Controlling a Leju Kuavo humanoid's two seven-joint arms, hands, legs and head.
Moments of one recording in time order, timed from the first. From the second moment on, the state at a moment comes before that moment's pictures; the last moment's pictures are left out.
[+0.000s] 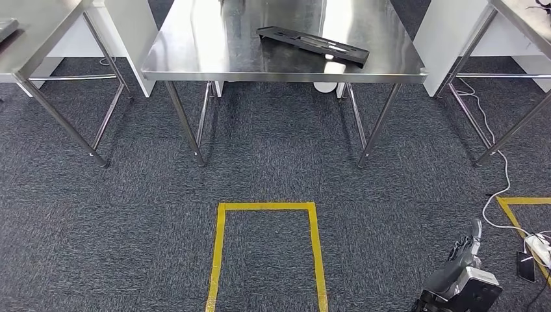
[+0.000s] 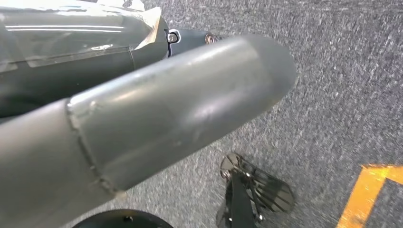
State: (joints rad) left arm -0.07 -0.22 1.05 -0.19 -0.52 0.29 -0.11; right arm 0.11 0.17 0.01 -1.42 0.13 -0.28 -0.62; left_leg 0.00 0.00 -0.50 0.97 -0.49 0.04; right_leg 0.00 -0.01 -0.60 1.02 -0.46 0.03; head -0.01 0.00
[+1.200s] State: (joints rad) left arm -0.08 -0.19 1.02 -0.20 -0.59 0.23 -0.13; right arm 0.15 0.20 -0.08 -1.39 0.06 -0.27 -0.62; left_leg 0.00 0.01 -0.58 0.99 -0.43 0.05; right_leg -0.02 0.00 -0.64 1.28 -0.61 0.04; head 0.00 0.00
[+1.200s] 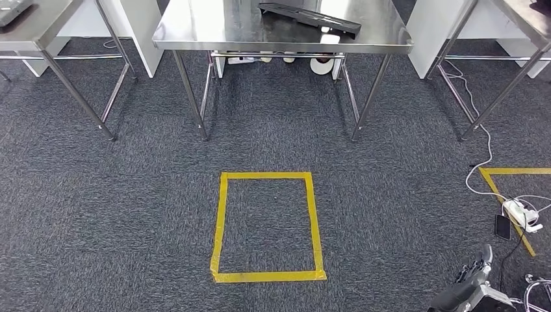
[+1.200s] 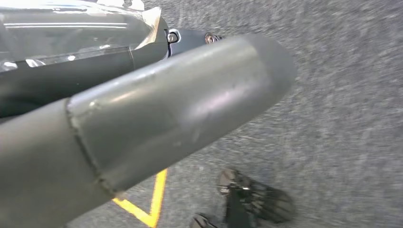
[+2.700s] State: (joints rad) left arm -0.07 -0.19 1.02 -0.19 -0.60 0.26 -0.10; right arm 0.14 0.20 -0.06 -1.37 0.01 -0.29 -0.62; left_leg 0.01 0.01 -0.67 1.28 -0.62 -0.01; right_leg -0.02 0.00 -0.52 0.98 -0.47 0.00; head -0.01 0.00
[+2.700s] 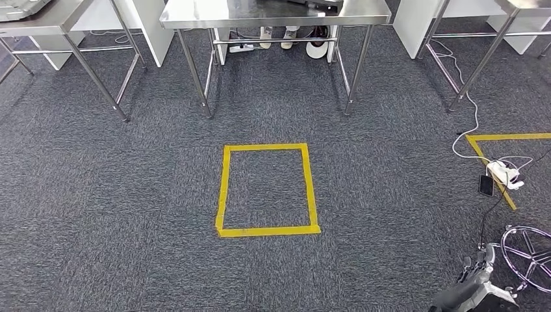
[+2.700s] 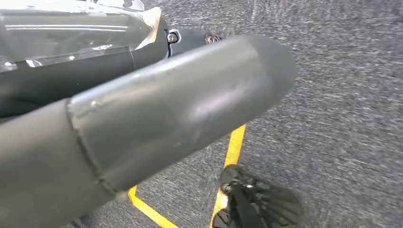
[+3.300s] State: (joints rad) left arm -0.07 -0.18 1.02 -0.19 -0.63 0.25 -0.12; right arm 0.16 0.20 -0.09 -1.36 -0.13 -0.18 -0.59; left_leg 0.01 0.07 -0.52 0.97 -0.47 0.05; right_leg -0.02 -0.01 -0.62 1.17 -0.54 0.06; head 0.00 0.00
